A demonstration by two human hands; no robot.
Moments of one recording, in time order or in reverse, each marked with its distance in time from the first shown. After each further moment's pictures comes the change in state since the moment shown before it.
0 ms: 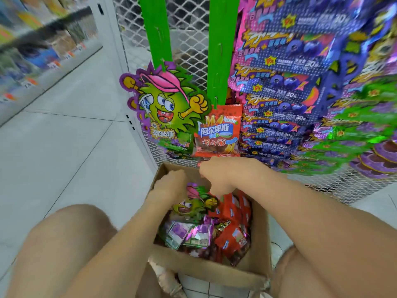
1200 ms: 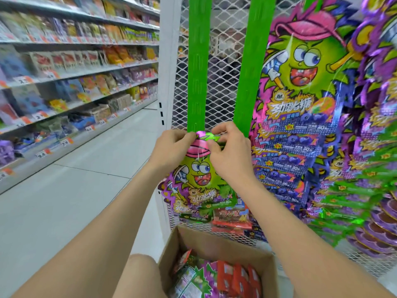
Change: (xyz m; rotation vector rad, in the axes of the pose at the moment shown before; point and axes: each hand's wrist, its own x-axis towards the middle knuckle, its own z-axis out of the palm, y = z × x) left_hand -0.090 0.015 -0.284 -0.863 0.719 0.223; right_hand -0.059 -0.029 -0.163 0.748 1.447 0.112
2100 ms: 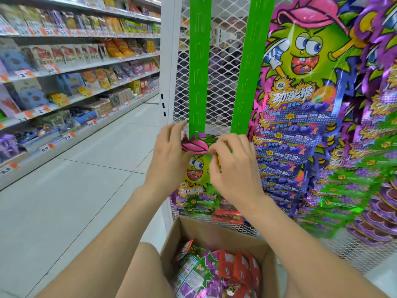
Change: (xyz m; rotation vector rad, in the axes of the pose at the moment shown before) left_hand -0.052 -0.023 0.005 0.381 0.208 0.429; right_hand -0.055 0.013 -0.010 -0.432 0.103 -0.491
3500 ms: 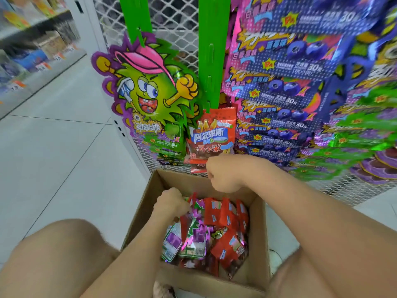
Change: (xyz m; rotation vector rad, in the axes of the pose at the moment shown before) left_hand -0.187 -0.083 0.211 0.239 -1.143 -0.888; right_hand -0.085 0.068 0.063 0.028 -1.603 0.216
